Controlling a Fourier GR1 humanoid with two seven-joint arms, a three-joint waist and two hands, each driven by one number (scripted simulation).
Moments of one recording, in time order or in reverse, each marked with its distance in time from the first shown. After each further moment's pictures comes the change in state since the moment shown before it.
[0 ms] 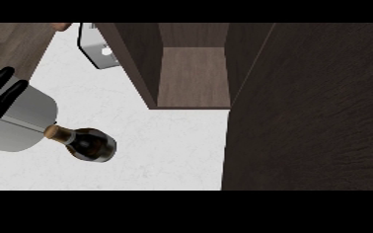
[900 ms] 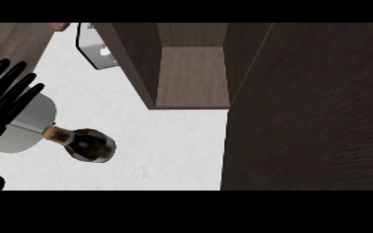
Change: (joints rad) left arm 0.050 0.014 0.076 0.333 0.047 -0.256 -0.120; right arm -0.039 0.006 -0.011 -0.029 0.010 0.000 0.061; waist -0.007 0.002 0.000
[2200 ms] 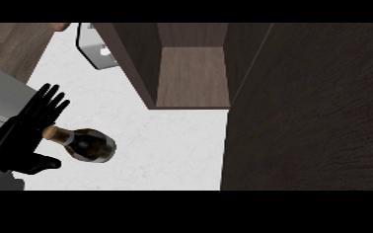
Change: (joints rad) left arm 0.030 -0.058 -0.004 0.482 -0.272 -0.255 -0.436; right arm -0.048 0.025 -0.021 -0.012 0.018 0.009 0.052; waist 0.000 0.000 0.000
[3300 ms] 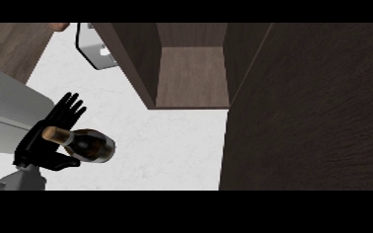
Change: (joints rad) left arm -0.074 0.012 -0.030 0.362 -0.149 -0.101 -0.291; right arm -0.005 0.020 0.034 -0.018 0.026 -0.003 0.037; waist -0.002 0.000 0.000
